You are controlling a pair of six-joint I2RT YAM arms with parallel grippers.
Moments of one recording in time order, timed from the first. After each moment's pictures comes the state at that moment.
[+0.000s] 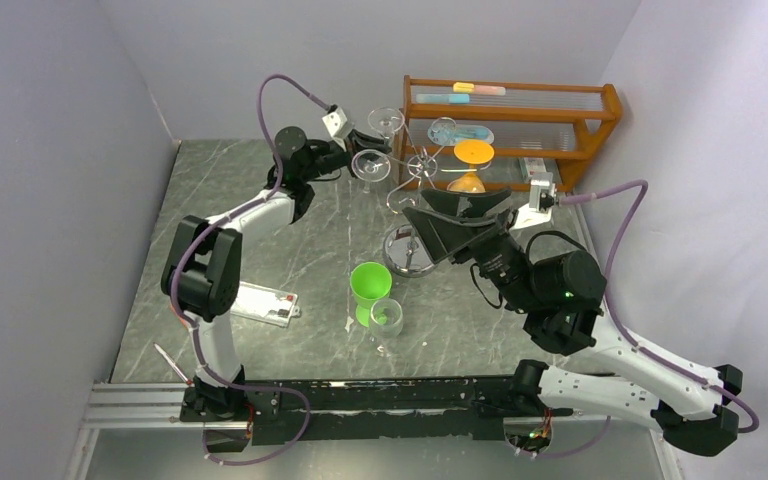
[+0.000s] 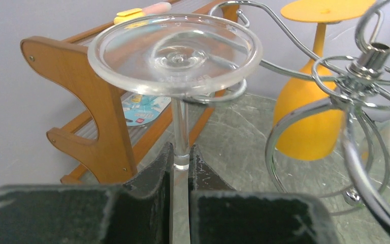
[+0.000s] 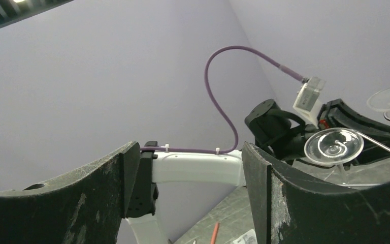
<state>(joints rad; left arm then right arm) -0.41 1.91 1.36 0.77 0.78 -0.14 1.07 0.78 0.92 0.40 0.24 0.44</state>
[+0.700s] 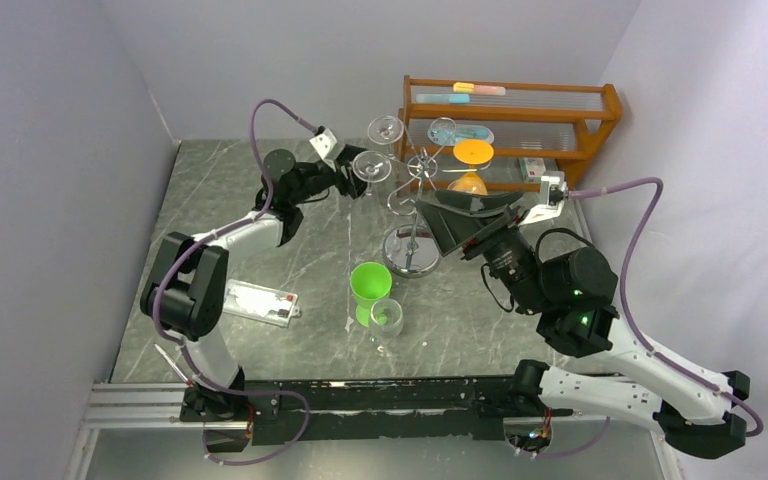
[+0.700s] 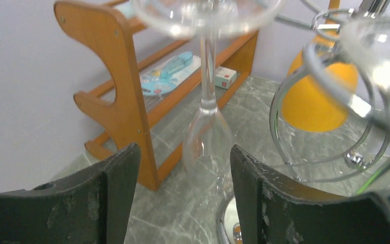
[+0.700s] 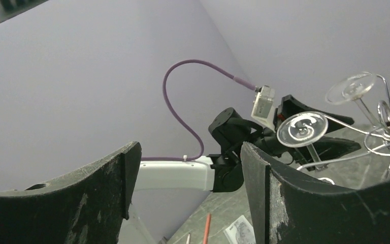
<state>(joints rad) -0.40 1.76 1.11 0.84 0.67 -0.07 1.07 0.75 0.96 0.25 0.34 0.48</state>
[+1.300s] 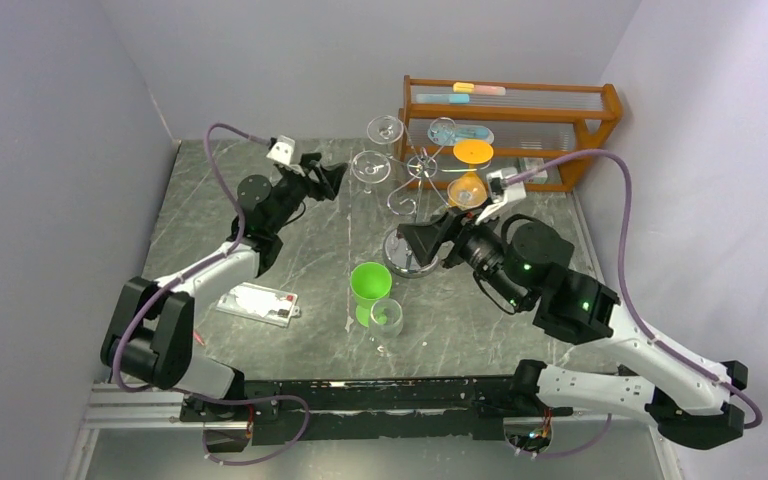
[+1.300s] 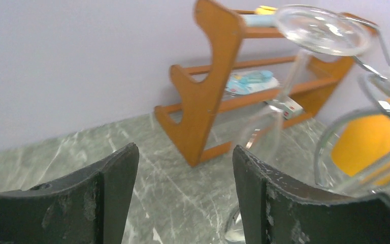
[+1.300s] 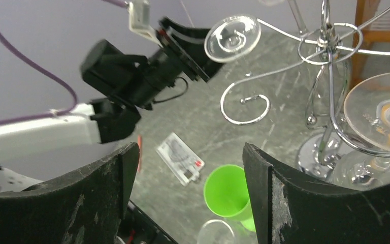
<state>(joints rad) -0.38 1.48 0.84 0.82 0.24 -0.18 1.07 0.84 1.13 -0.29 0.42 0.49</state>
